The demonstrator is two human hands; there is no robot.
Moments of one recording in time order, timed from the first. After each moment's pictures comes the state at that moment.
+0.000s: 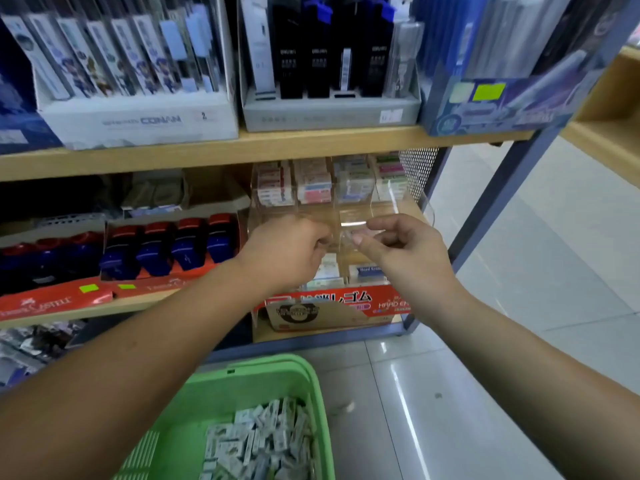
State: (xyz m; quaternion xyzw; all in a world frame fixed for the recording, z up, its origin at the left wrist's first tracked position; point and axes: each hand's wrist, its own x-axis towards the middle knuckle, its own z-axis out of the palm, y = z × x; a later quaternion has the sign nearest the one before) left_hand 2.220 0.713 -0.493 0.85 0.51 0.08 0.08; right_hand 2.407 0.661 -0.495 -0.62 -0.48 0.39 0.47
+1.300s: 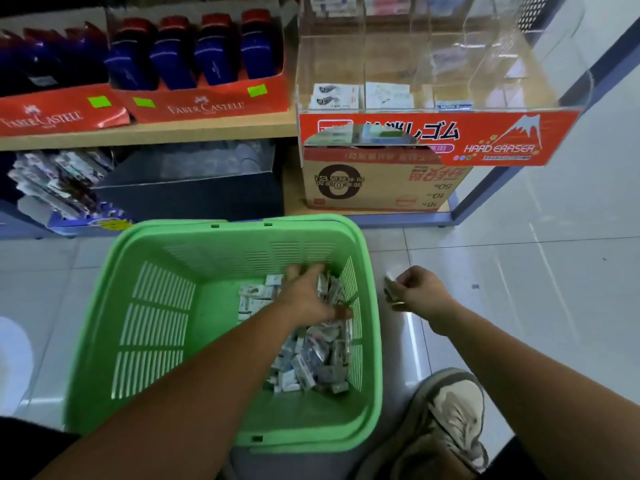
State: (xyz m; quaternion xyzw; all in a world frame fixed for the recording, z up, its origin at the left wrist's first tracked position) left_hand 2.164 0.546 -0.778 0.56 0.68 0.00 0.48; right_hand 2.416 0.553 -0.803 -0.71 -0.37 0.57 0.21
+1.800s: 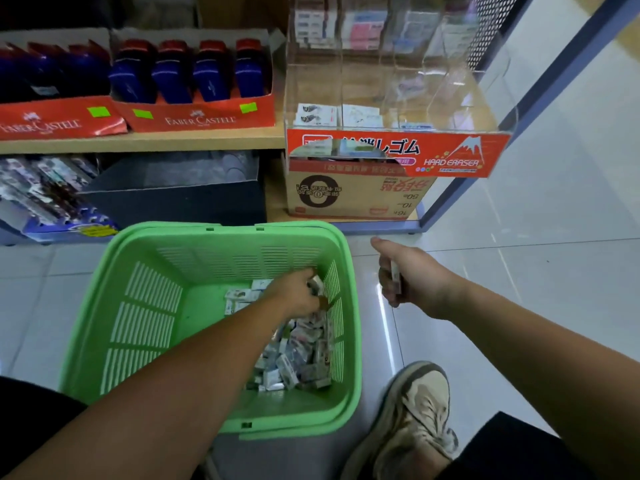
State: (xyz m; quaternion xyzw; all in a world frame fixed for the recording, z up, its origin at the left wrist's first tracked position) left_hand 2.176 0.553 -0.782 0.62 0.66 -0.01 0.43; right_hand 2.397 0.549 -0.654 -0.64 -0.36 0.66 0.18
